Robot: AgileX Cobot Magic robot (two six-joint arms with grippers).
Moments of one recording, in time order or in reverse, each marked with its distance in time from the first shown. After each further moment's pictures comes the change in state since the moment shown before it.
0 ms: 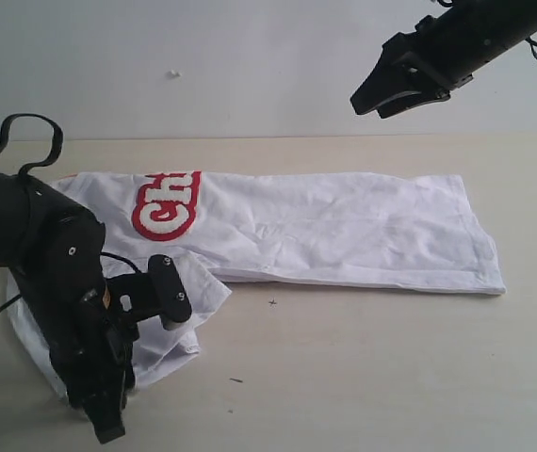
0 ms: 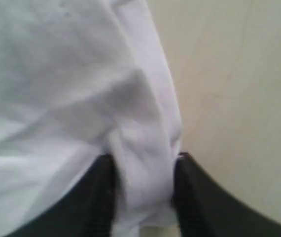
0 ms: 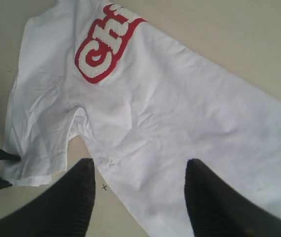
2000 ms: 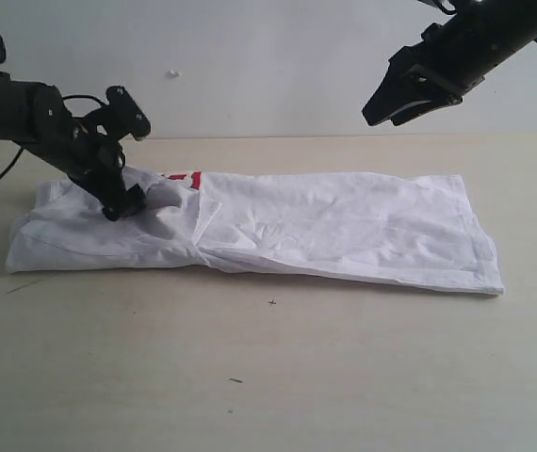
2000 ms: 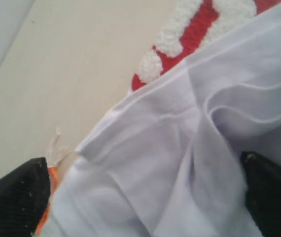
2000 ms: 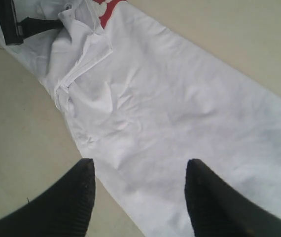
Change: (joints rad) left arm 0.393 0.343 -0.658 -0.095 -0.319 0.309; right arm 0.000 -0.004 0.000 -0.092 0.003 0.011
